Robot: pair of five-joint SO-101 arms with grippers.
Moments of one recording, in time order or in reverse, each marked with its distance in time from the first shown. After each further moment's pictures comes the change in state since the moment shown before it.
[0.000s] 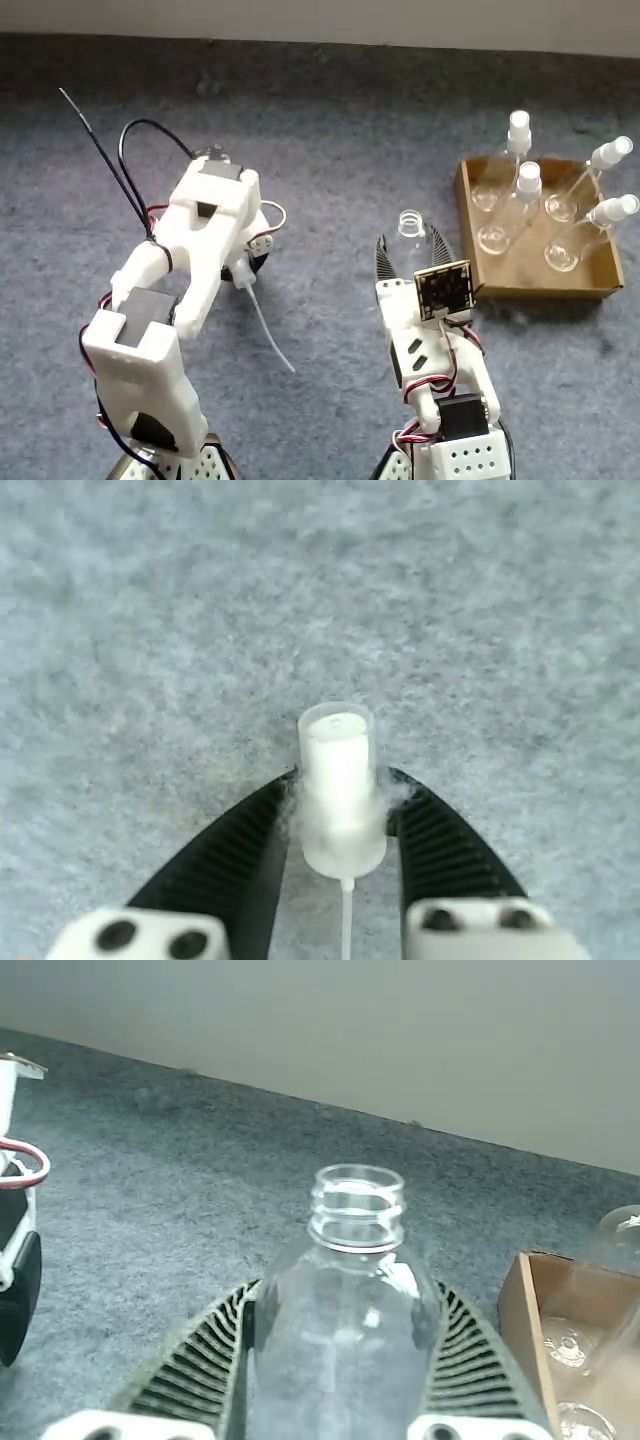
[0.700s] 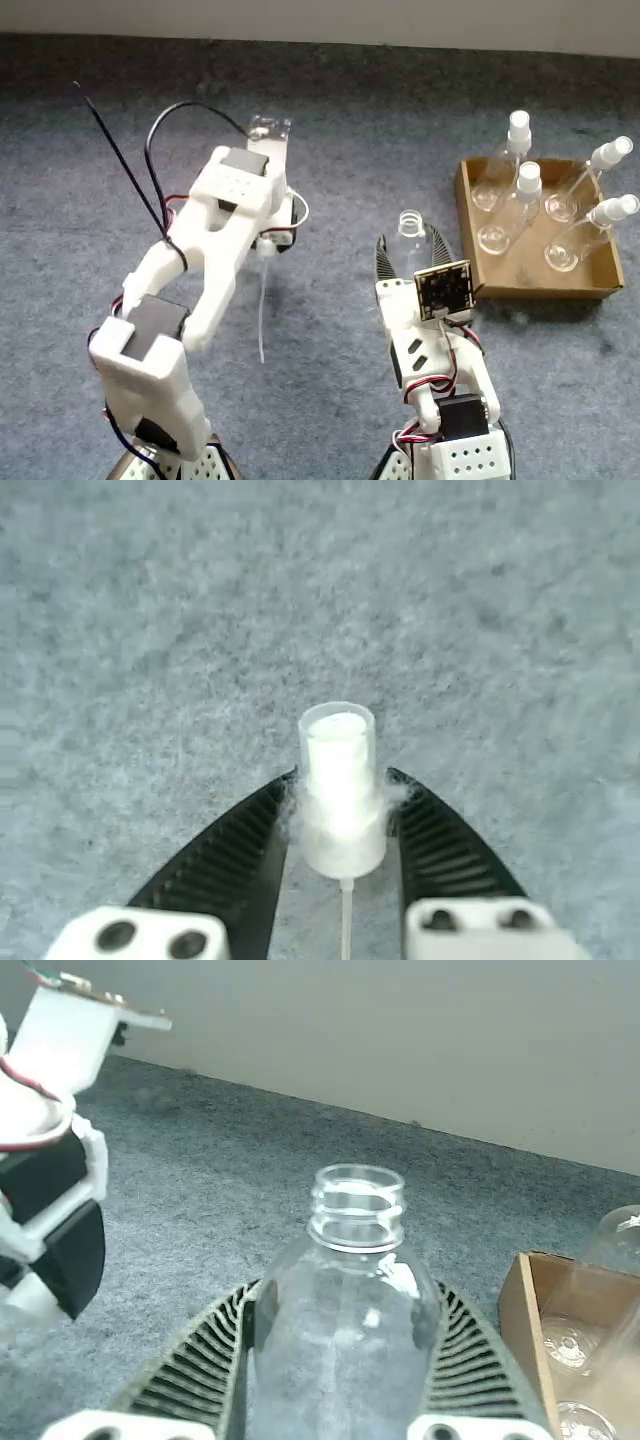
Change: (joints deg) left arm 5.8 -2.4 -7.0 -0.1 -24.0; right arm 0.0 0.0 0.0 0.0 0.0
